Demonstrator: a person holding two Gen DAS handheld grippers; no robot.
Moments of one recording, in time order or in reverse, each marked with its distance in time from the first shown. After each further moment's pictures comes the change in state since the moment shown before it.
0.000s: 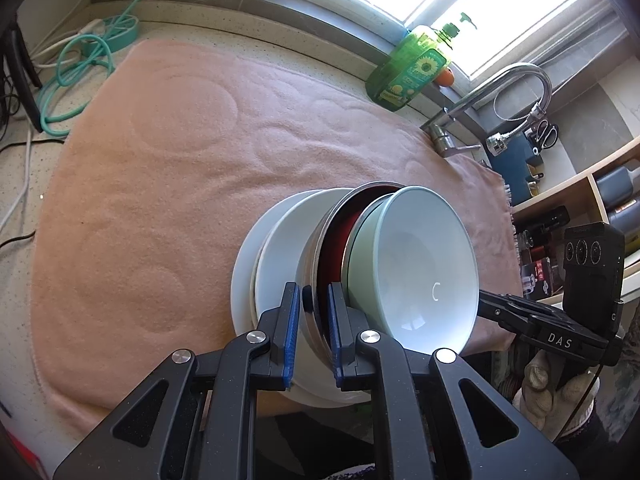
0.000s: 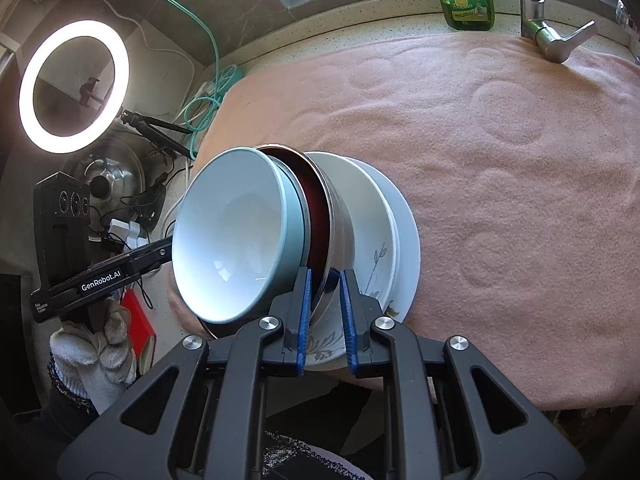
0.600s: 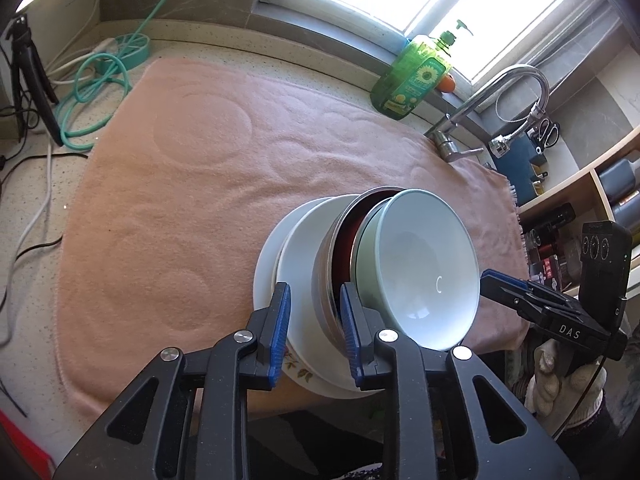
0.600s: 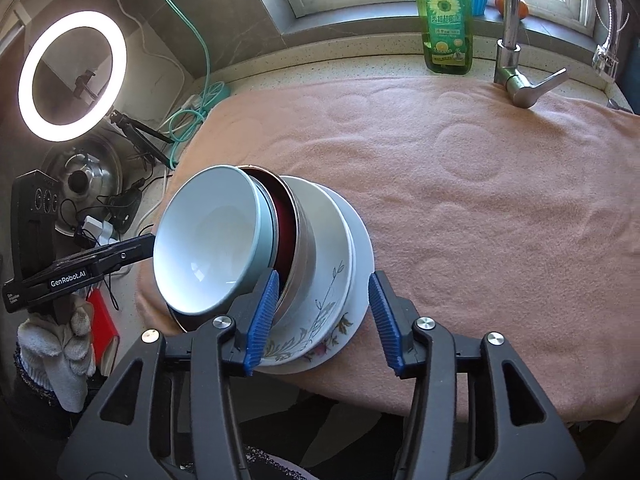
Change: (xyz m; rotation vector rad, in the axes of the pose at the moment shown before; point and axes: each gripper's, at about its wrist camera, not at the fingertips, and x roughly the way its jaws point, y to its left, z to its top) left arm -0.019 0.000 -0.007 0.036 -0.047 0.053; right arm -0.030 0.001 -0.006 -0.087 -0.107 -0.140
